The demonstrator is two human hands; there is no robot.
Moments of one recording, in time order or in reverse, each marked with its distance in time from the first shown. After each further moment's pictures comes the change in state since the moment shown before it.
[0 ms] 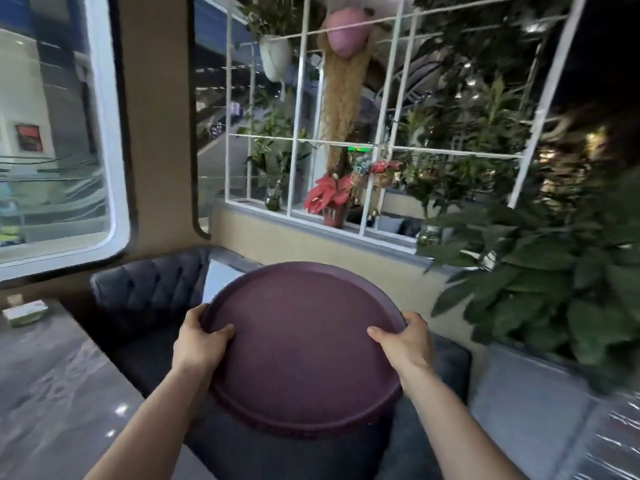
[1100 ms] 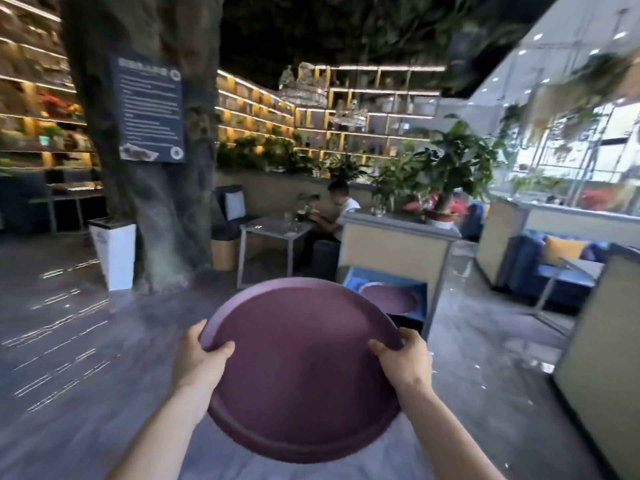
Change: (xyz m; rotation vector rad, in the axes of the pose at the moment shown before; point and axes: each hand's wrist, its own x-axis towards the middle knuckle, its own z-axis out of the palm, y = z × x) left_hand -0.632 -0.022 0.240 0.013 -1.777 0.208; right_hand -0.570 0.146 -0.451 -0.174 1.699 0.675
